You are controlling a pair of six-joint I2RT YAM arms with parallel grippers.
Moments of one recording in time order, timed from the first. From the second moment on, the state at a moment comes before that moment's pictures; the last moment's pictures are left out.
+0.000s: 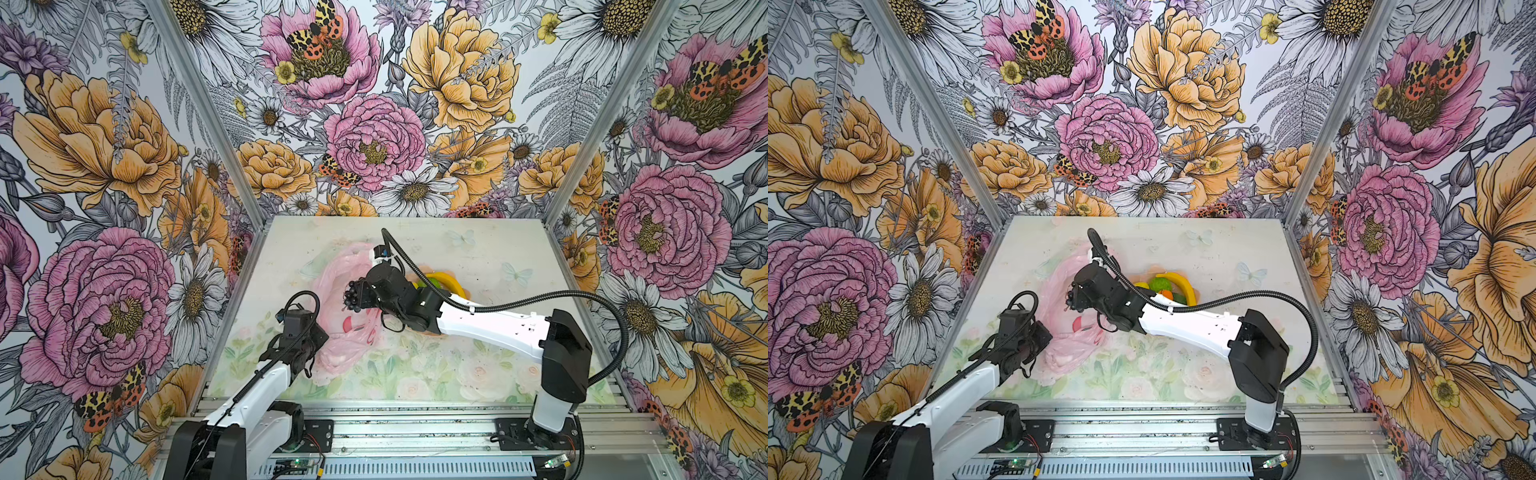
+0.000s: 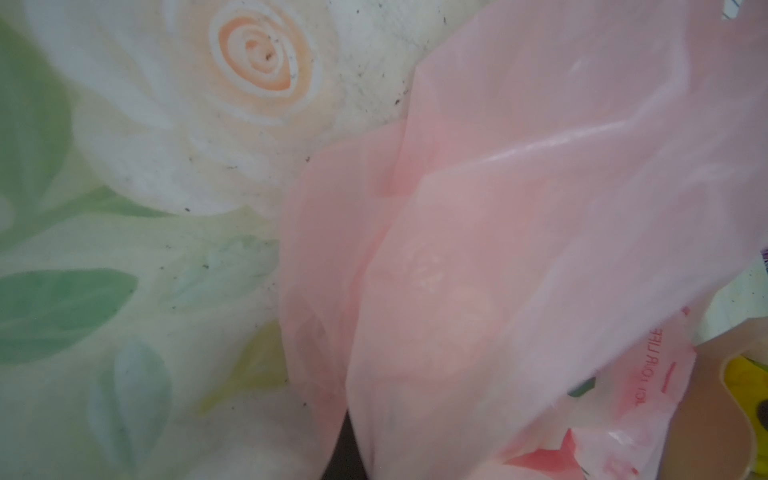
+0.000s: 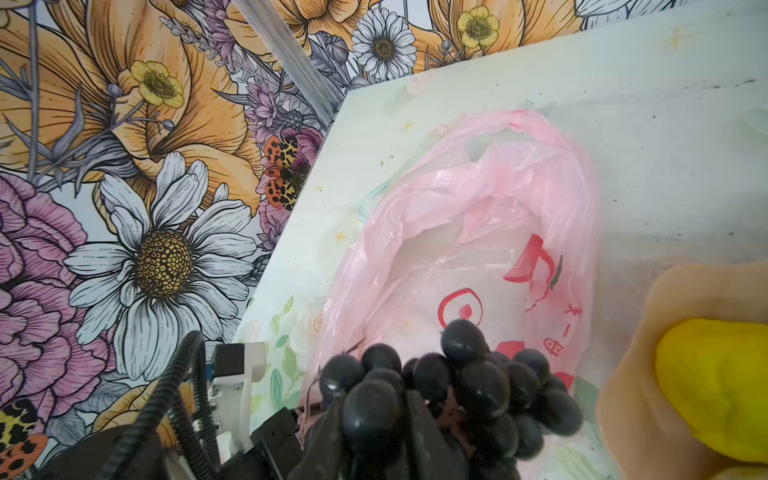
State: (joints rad) left arm -0.13 0.99 0.31 -0.20 -0.04 -0.89; right arm 1.04 1.76 1.47 -0.25 0.26 0.75
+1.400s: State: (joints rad) left arm -0.12 0.99 0.31 -0.19 -0.03 -0.89; right arm 1.00 1.19 0.94 -0.46 0.57 0.89
